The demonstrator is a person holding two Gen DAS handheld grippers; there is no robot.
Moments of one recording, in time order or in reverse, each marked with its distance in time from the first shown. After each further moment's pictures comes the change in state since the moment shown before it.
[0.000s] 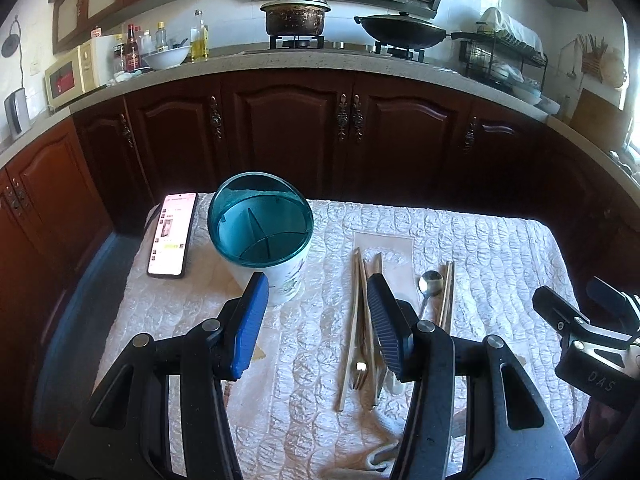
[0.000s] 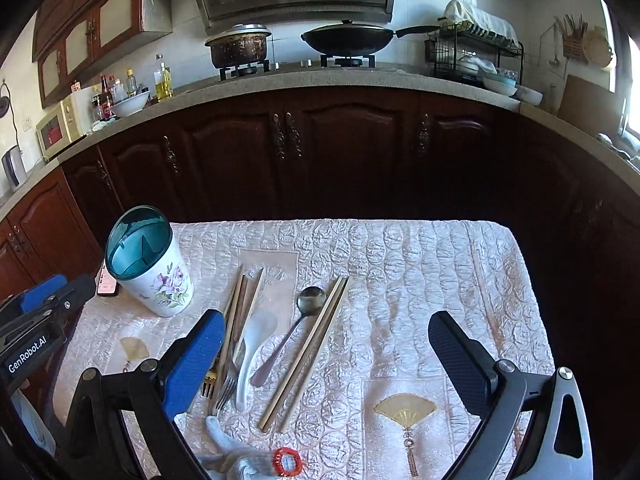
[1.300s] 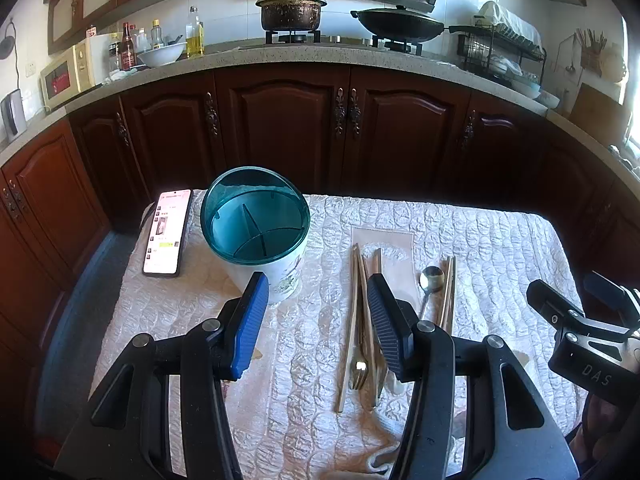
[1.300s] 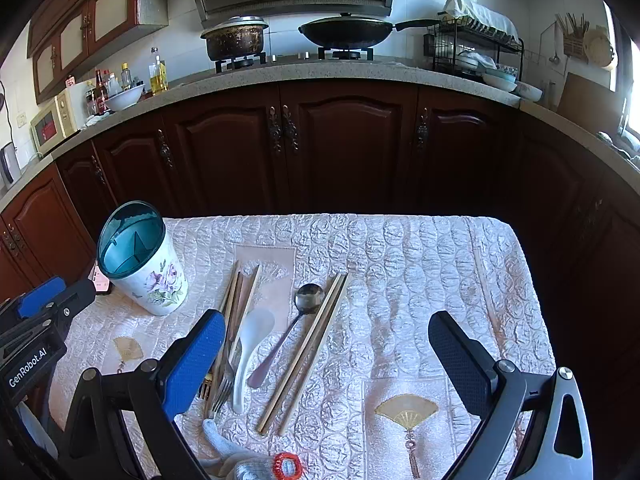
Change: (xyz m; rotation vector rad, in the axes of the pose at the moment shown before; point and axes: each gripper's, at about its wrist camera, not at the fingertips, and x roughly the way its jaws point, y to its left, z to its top) left arm 0.010 -0.002 0.000 0.009 0.016 0.002; right arm 0.015 0.002 0.000 -0.004 0.020 -0.017
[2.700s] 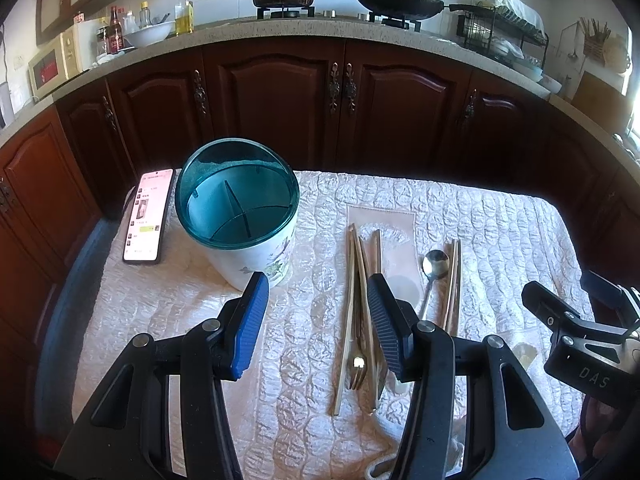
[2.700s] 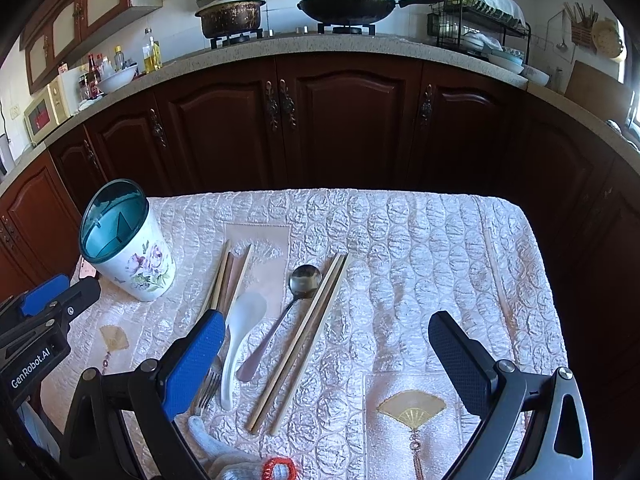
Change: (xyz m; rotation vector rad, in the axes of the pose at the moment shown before) left arm 0.040 -0.005 -0.005 0.006 0.073 -0.020; right arm 0.038 0.000 -0.006 -0.002 0.080 -0.005
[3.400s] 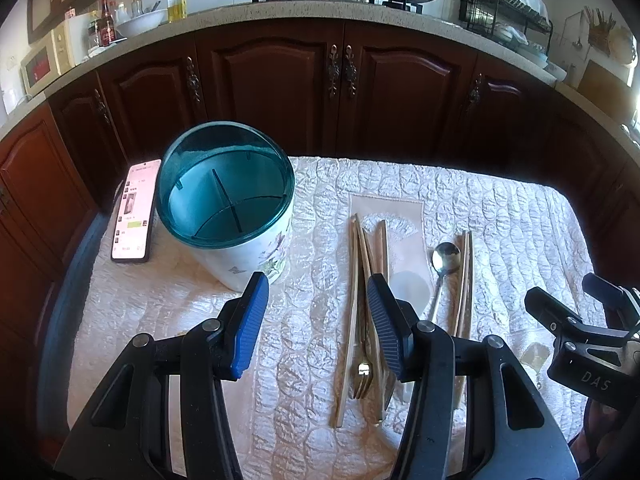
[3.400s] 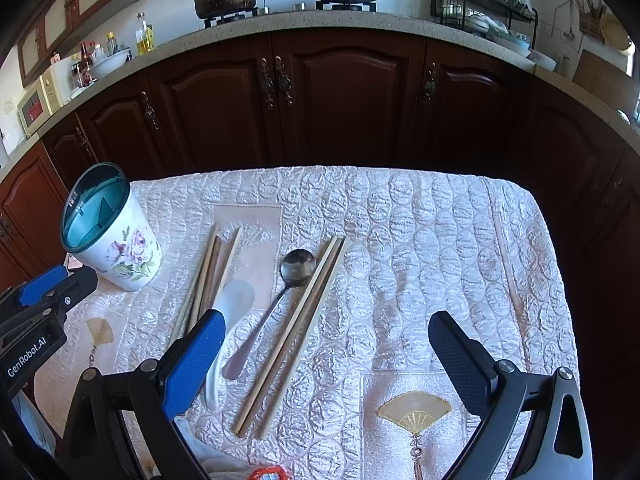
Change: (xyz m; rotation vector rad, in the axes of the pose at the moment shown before) left arm 0.032 -0.002 0.003 0.015 0.053 0.005; right arm 0.033 -0.007 0.001 0.000 0.074 0.000
